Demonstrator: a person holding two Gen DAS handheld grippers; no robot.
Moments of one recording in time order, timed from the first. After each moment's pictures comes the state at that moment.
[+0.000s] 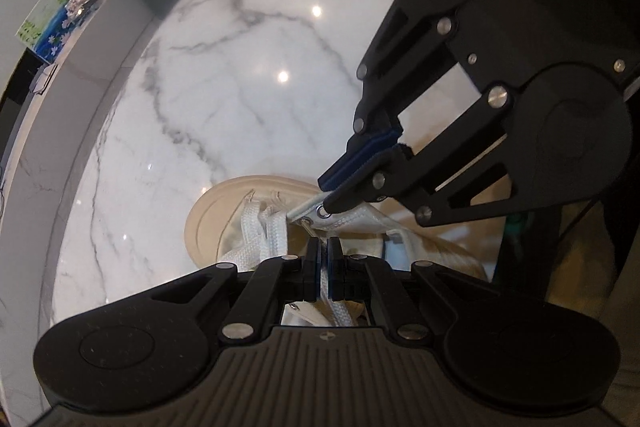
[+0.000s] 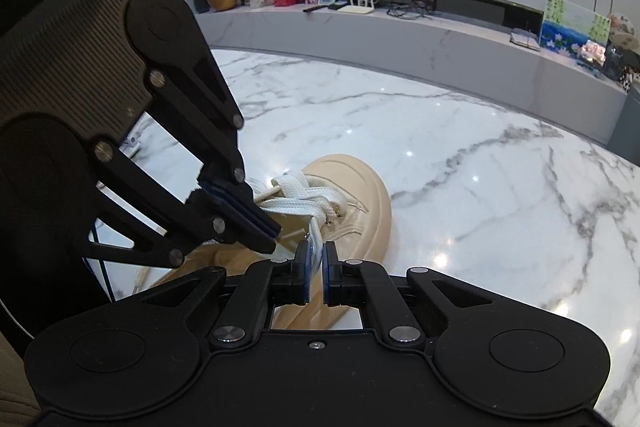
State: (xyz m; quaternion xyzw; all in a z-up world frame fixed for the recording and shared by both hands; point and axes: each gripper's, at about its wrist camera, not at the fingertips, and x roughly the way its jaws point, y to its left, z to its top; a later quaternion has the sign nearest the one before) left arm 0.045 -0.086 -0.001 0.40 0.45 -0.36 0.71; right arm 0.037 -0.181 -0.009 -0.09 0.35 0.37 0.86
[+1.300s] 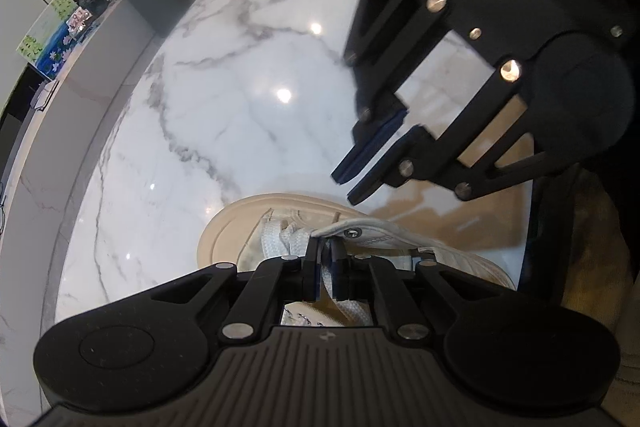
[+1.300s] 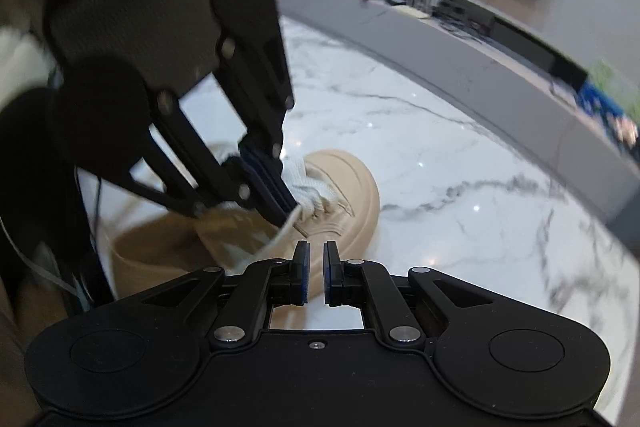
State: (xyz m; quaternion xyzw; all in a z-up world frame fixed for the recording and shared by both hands) left arm 0.058 -0.078 -0.003 0.39 0.42 -0.37 0.73; right arm 0.047 -0.173 -0.004 -0.27 0.31 0.43 0.80
